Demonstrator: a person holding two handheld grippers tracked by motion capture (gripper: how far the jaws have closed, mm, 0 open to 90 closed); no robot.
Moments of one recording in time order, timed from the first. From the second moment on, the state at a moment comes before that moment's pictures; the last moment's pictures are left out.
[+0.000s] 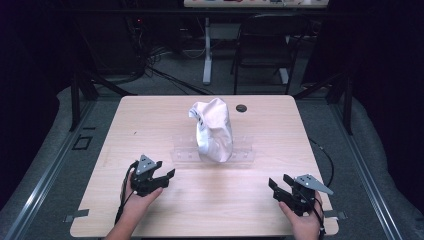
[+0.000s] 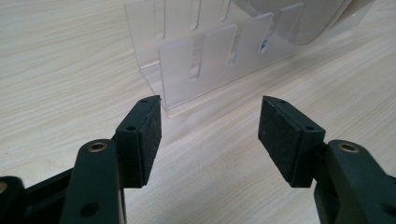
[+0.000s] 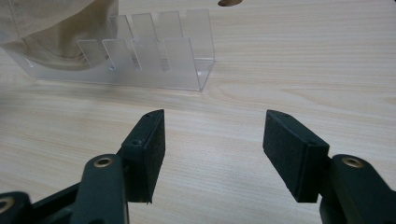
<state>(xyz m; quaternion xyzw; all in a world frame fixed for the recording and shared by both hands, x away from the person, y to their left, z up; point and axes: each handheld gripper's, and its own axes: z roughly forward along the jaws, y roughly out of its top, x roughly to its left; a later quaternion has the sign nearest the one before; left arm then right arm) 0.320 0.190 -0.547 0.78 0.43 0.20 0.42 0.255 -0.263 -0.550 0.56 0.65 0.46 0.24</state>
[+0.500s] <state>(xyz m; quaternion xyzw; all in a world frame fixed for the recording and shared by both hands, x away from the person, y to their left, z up) 0.319 0.192 -0.549 0.77 0.44 0.19 0.42 0.243 -0.276 -0.558 0.57 0.62 0.47 0.28</state>
